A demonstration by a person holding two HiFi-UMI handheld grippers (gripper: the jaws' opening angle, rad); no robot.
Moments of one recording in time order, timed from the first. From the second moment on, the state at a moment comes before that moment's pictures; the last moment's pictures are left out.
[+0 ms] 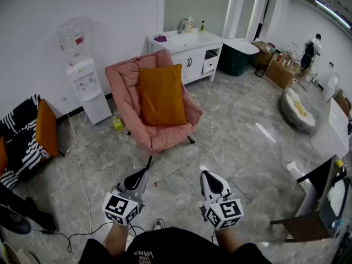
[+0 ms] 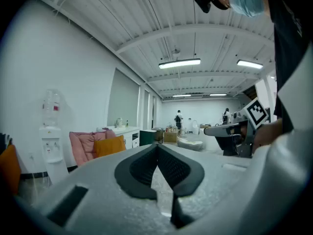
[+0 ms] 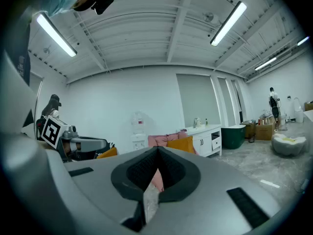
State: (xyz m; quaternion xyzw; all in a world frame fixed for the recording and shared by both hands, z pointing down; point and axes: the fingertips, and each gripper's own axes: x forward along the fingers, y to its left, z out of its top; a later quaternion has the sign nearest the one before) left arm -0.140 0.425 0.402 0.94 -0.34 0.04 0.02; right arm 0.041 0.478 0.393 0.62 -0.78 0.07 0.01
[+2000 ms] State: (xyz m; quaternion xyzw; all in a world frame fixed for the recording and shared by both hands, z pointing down) left arm -0.065 0.126 0.425 0.88 -0.46 0.04 0.08; right arm 0.165 0.131 0.405 0.54 -0.83 0.12 -0.02
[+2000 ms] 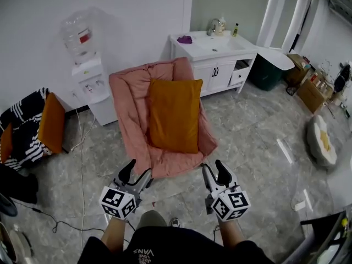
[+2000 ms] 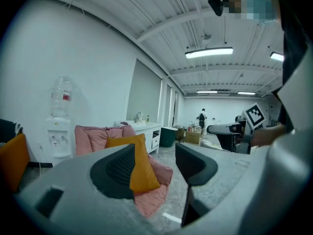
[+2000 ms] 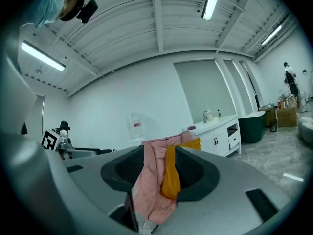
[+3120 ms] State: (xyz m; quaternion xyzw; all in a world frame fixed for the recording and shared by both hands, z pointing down) left arm -0.130 -0.115 0.445 0.91 -0.40 0.05 0.09; right arm 0.112 -0.076 0.419 0.61 -0.78 0.12 -0.02
